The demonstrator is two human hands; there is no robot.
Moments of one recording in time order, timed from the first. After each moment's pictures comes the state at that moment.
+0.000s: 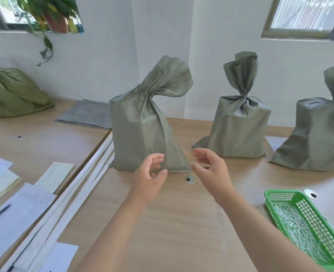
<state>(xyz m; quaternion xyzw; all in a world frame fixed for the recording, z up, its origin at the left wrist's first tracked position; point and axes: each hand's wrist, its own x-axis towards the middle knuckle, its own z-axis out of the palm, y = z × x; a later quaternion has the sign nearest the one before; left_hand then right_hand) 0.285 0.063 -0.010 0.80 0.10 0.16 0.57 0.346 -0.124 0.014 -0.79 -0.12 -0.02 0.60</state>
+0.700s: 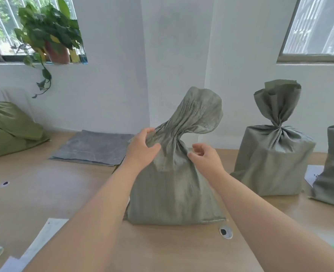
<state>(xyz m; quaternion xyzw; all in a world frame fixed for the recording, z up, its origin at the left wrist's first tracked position) 0.502 0.279 0.075 0.87 0.07 0.18 0.45 0.541 0.072 0.045 -0.84 -0.05 -0.02 0.54</state>
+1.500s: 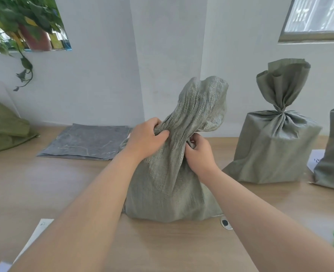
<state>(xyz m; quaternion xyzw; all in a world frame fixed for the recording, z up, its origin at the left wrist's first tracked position) 0.530 0.259 0.084 0.93 0.01 0.15 0.35 0.545 0.097 0.031 -0.80 -0.06 -0.07 0.59</state>
